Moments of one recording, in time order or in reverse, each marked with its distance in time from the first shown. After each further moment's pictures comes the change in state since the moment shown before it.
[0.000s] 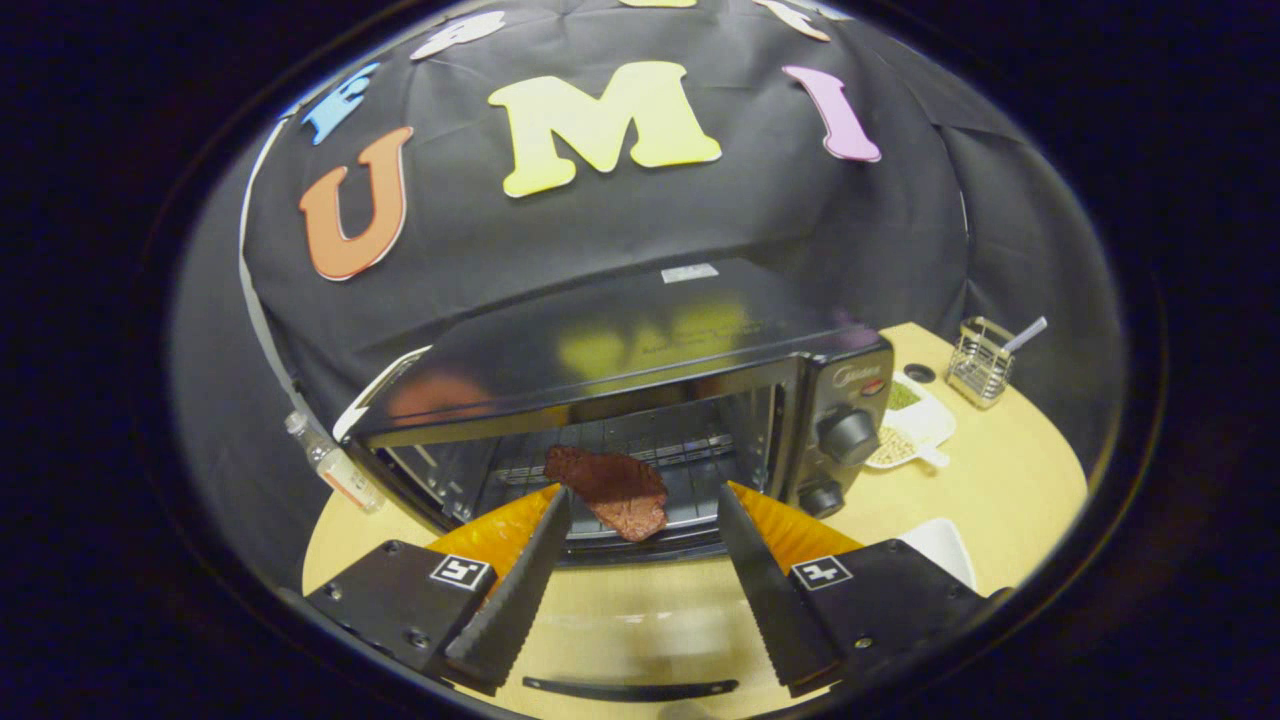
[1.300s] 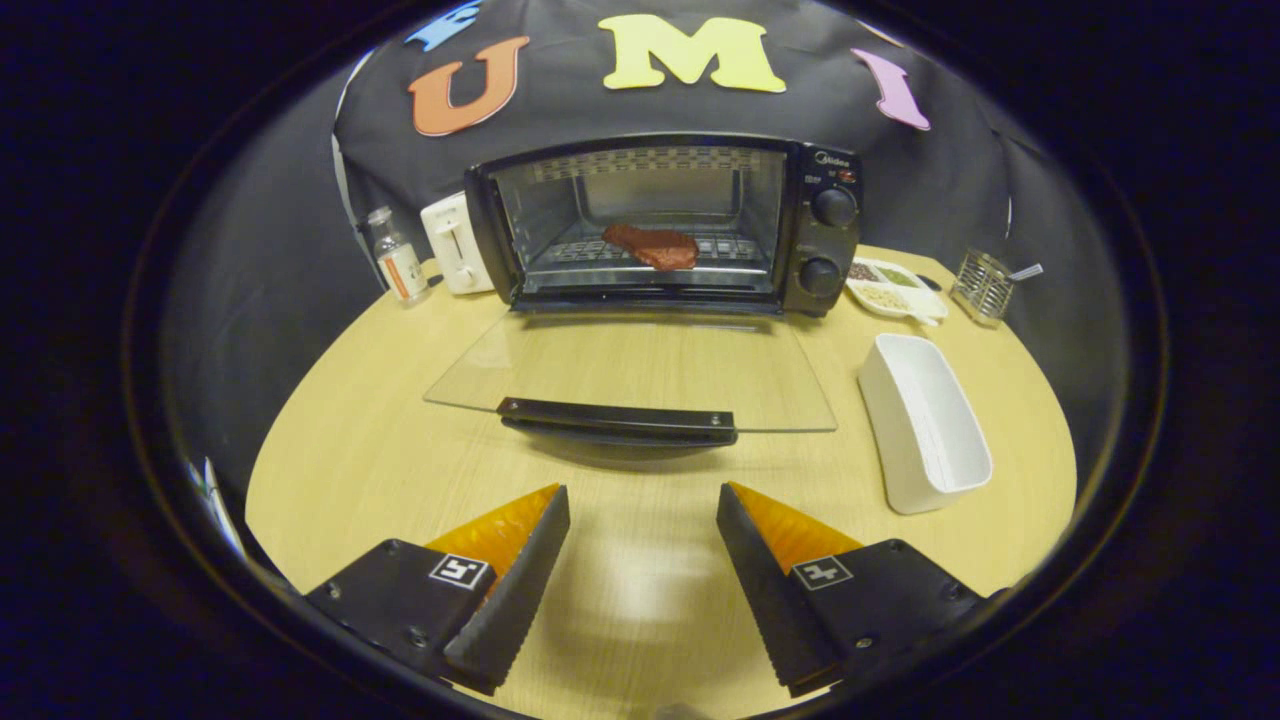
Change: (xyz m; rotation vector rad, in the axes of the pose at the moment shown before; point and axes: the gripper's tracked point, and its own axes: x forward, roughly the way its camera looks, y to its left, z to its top) arm -0.091 -0.019 -0.193 -0.194 0.299 0.074
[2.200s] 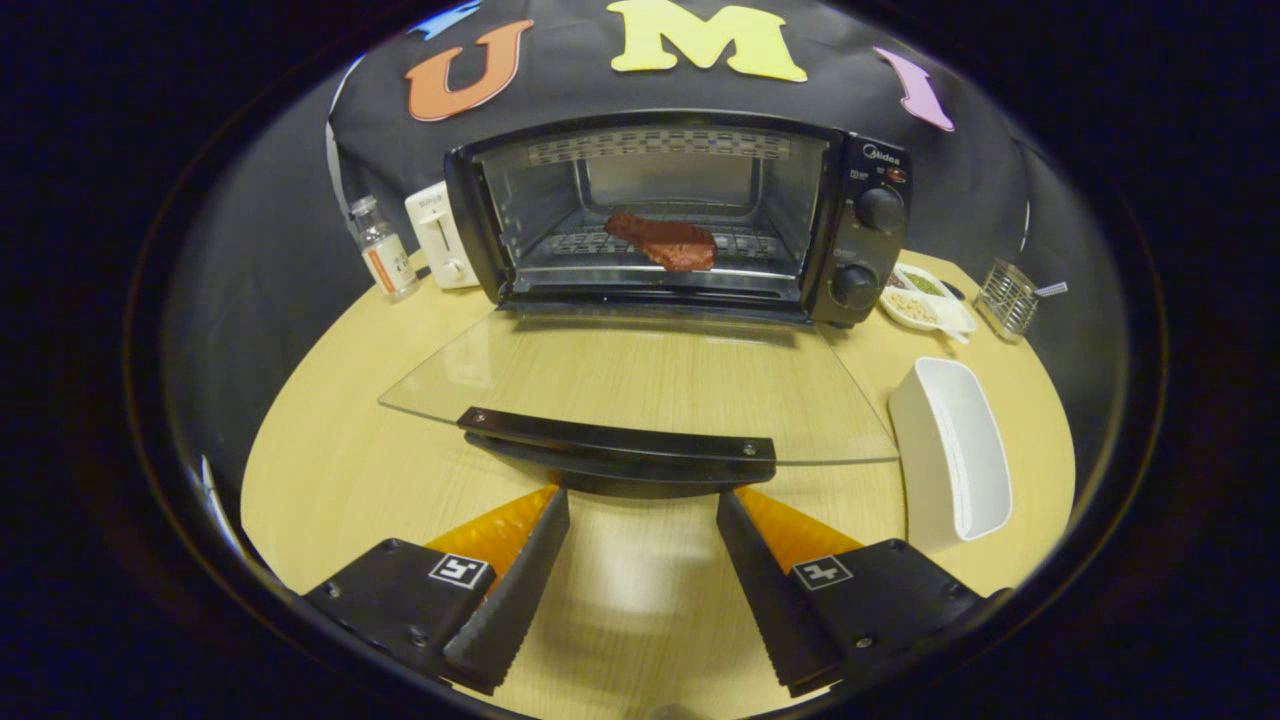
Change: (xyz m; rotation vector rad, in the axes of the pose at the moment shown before) arm 0.019 0.001 0.027 -0.012 0.032 0.000
